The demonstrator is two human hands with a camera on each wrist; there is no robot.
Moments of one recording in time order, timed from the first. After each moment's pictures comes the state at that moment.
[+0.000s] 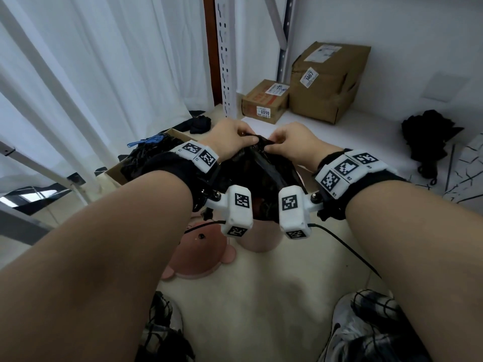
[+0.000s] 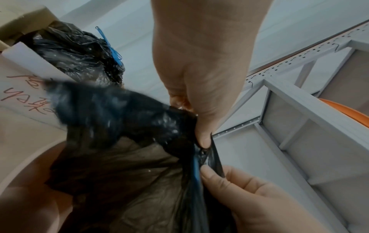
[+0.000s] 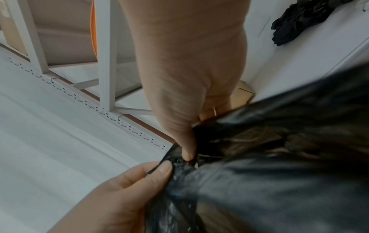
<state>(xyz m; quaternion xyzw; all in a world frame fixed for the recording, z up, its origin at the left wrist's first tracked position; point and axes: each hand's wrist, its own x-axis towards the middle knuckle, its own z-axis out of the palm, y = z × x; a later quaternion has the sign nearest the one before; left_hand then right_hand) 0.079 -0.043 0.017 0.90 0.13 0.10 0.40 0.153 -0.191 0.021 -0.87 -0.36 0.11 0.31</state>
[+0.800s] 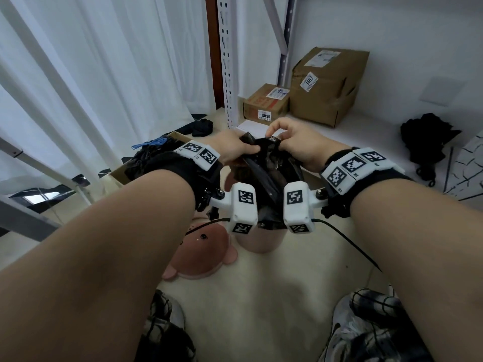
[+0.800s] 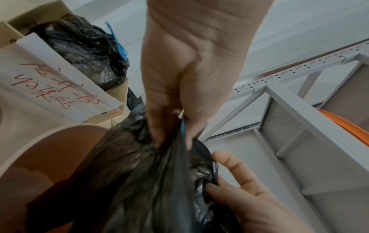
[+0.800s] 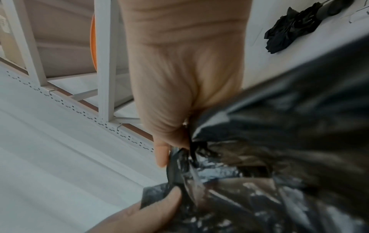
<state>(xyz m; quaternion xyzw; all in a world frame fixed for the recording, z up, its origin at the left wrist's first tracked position) 0.070 -0.053 0.021 0.80 0.23 -0.01 0.56 0.142 -0.202 0.032 -0.75 -0.30 0.28 0.52</state>
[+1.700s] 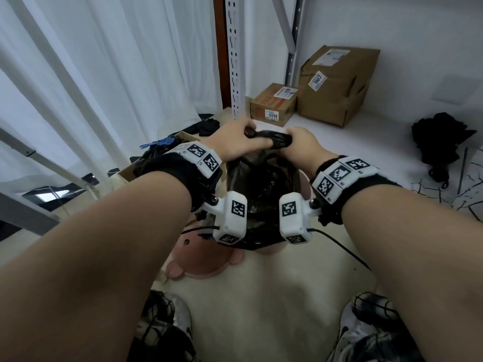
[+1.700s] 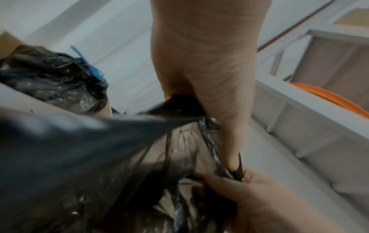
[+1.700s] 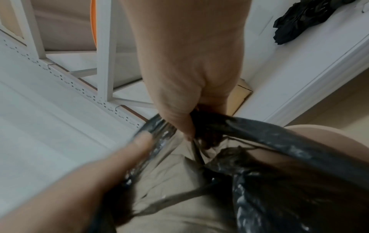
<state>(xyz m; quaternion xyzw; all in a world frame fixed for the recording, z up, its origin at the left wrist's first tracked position) 0.061 -0.045 0.036 0.91 0.15 0.06 0.38 0.154 -0.181 0.006 -0.88 -0.30 0.10 0.36</state>
